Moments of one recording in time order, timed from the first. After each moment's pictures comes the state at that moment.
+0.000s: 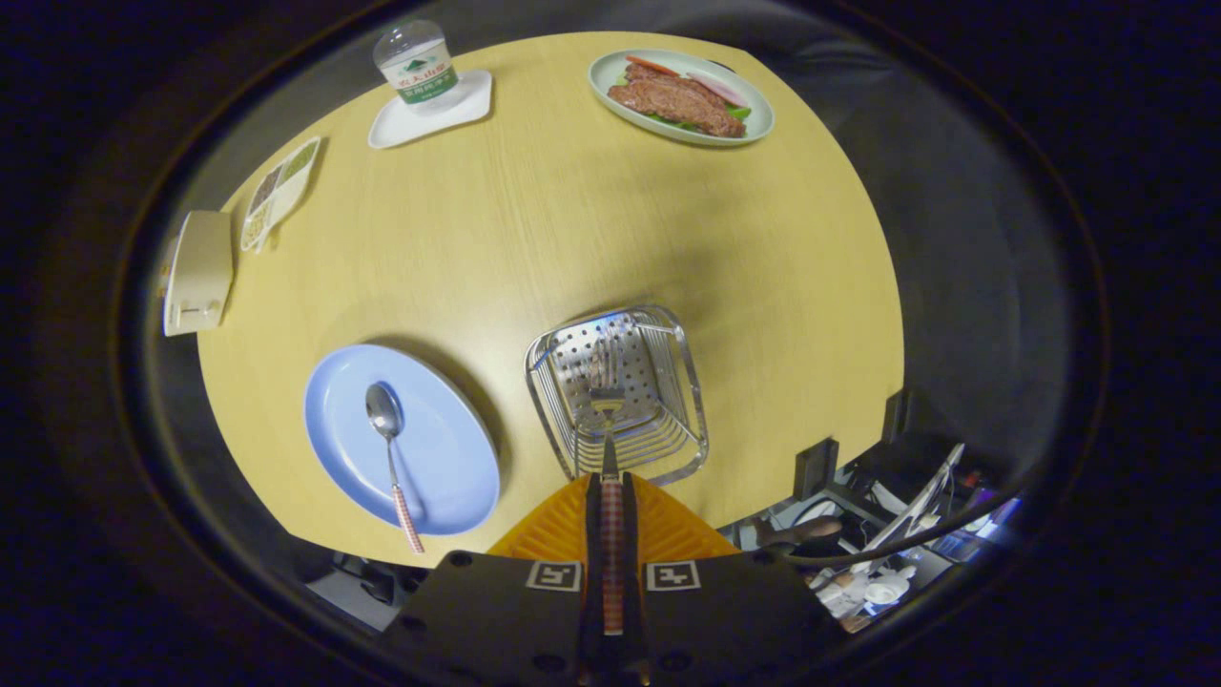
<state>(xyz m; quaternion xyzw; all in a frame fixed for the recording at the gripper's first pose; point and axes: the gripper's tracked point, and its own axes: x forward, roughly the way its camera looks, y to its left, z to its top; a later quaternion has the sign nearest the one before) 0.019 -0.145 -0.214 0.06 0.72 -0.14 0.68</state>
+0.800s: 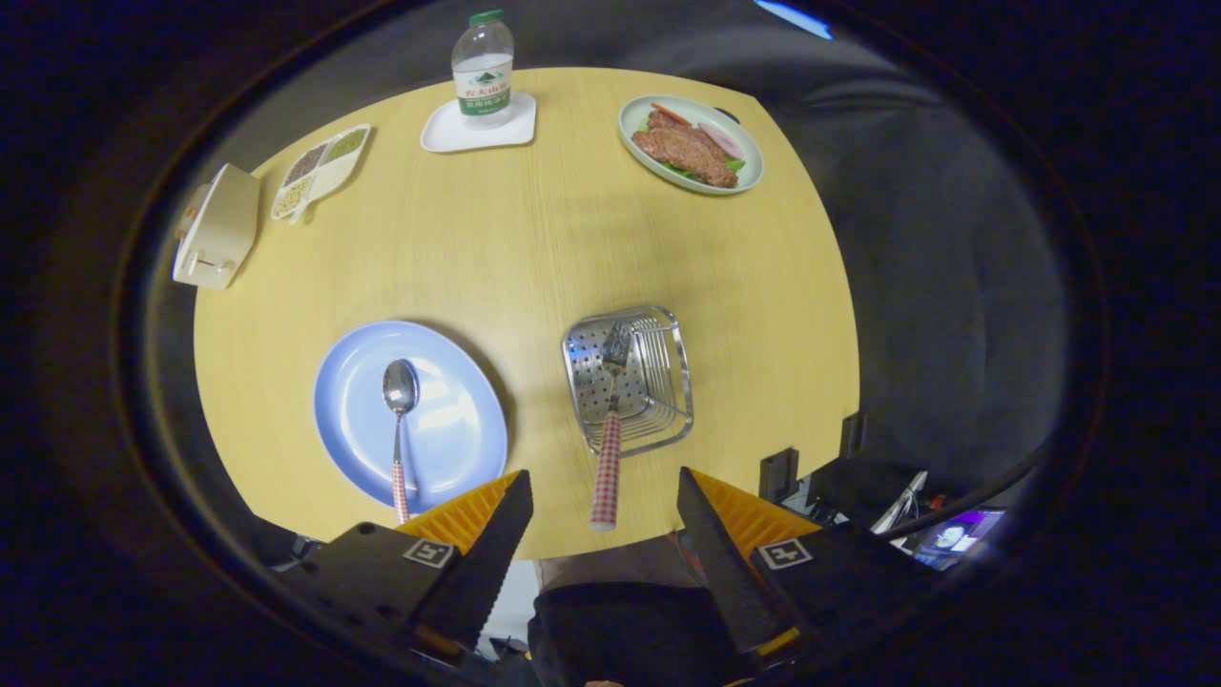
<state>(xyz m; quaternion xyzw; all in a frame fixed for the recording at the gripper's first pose) 0.009 -0.120 -0.160 0.00 0.66 -0.16 0.73</state>
